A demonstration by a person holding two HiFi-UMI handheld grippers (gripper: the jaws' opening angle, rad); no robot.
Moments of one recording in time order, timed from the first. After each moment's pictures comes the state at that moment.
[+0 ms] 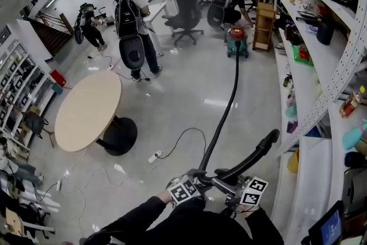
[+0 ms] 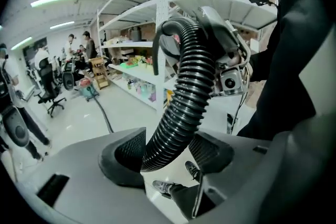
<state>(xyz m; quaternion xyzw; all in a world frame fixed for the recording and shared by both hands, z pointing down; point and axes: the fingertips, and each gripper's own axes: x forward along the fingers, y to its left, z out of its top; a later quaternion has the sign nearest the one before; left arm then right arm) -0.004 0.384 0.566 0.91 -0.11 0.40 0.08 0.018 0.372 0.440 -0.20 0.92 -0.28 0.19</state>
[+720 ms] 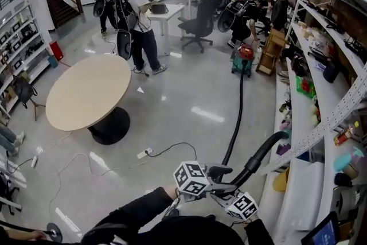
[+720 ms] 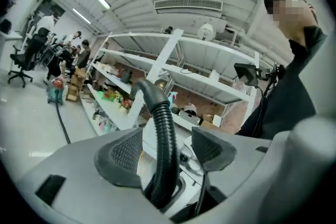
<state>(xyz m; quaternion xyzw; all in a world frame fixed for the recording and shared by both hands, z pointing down) -0.017 0.403 0.383 0.97 0.00 0.08 0.23 -0.079 0.430 0.517 -0.23 0.94 -0.09 -0.23</state>
